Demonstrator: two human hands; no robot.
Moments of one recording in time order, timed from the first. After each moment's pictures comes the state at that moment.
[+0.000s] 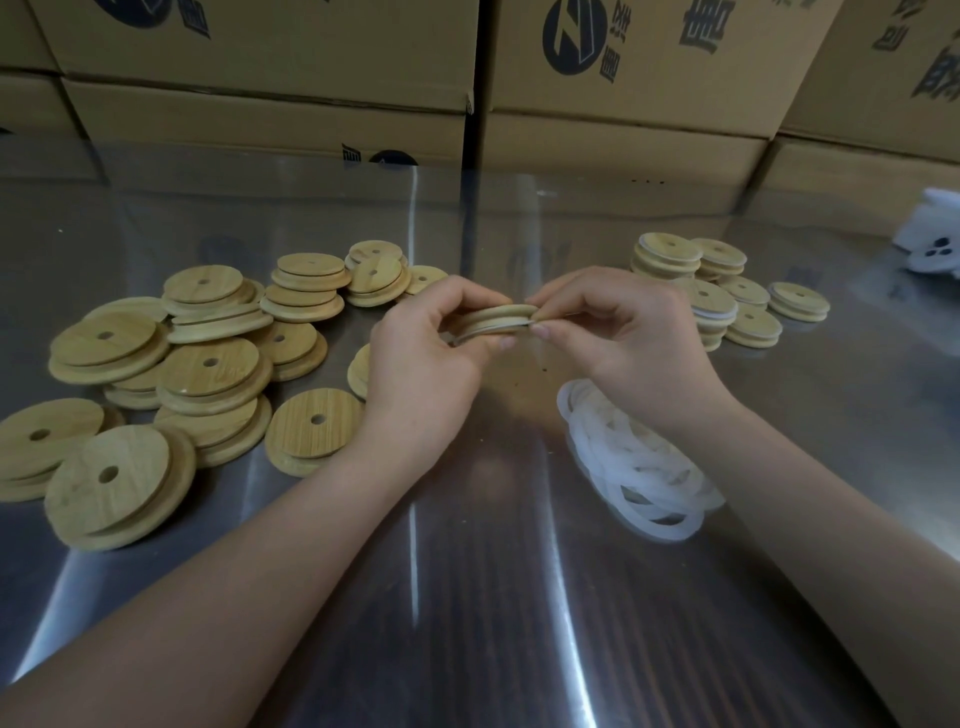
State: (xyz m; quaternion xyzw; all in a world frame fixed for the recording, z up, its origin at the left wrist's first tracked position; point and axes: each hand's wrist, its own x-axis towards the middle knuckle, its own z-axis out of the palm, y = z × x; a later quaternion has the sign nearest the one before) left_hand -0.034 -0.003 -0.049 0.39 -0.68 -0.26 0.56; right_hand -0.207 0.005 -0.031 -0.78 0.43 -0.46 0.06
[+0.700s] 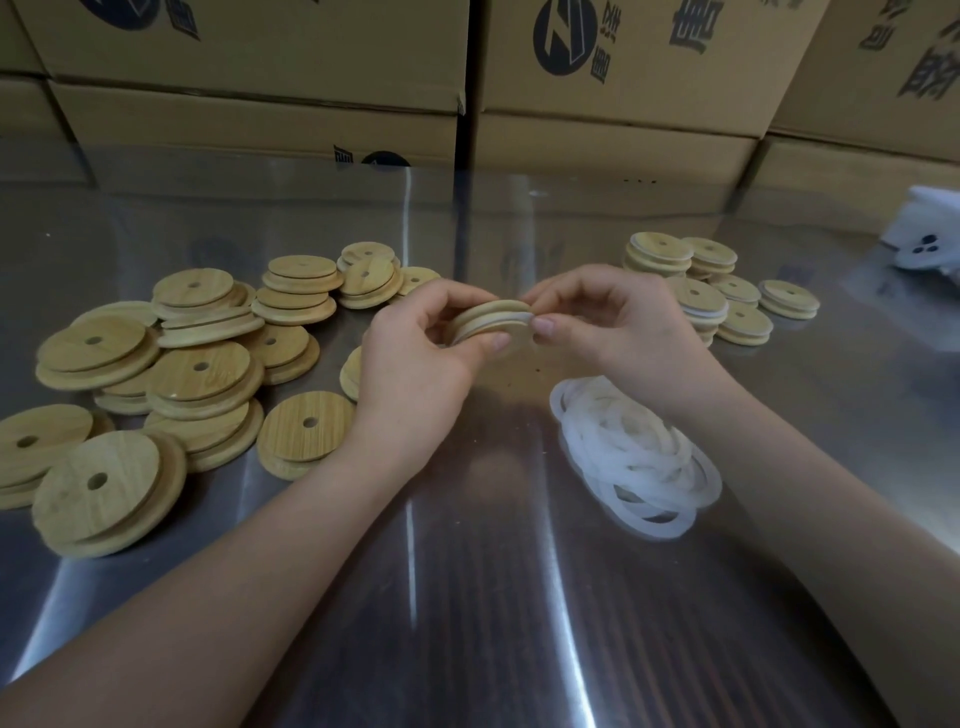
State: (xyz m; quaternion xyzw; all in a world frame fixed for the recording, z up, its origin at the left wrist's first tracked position) left_hand -0.035 -0.003 -0.051 0.38 -0.66 -0.32 0.57; right_hand -0.212 0.003 -0.022 -0.71 0.48 -0.44 0.25
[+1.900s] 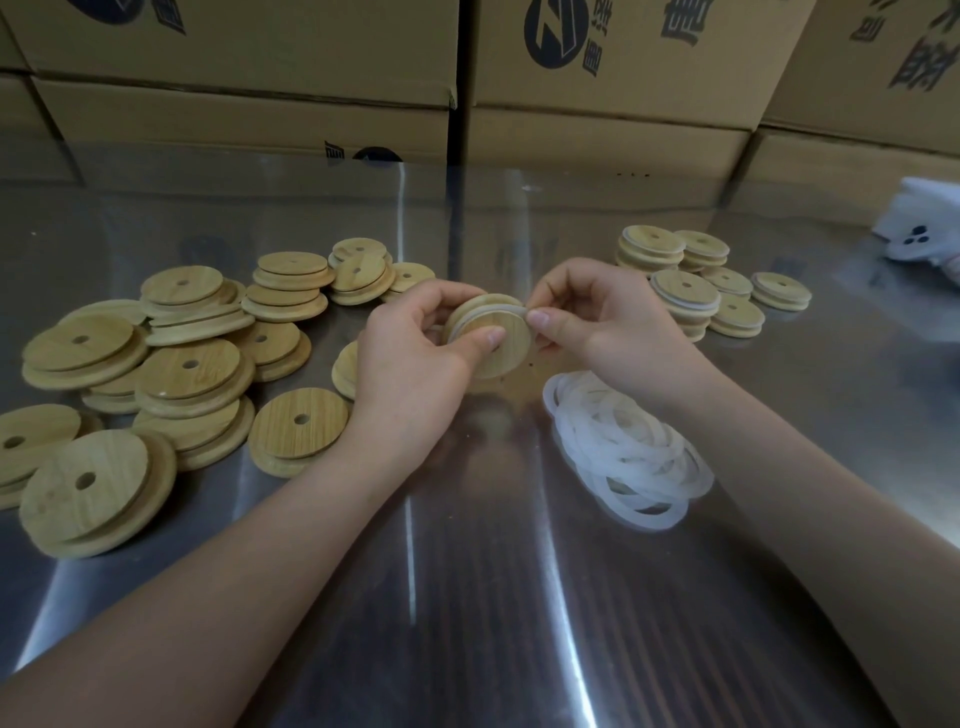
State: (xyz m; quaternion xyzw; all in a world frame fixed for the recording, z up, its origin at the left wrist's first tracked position) left_hand -0.039 -0.002 -0.052 0.41 -0.62 -0.37 0.55; right_hand -0.210 0.001 -0.024 -0.70 0.51 -0.43 0.25
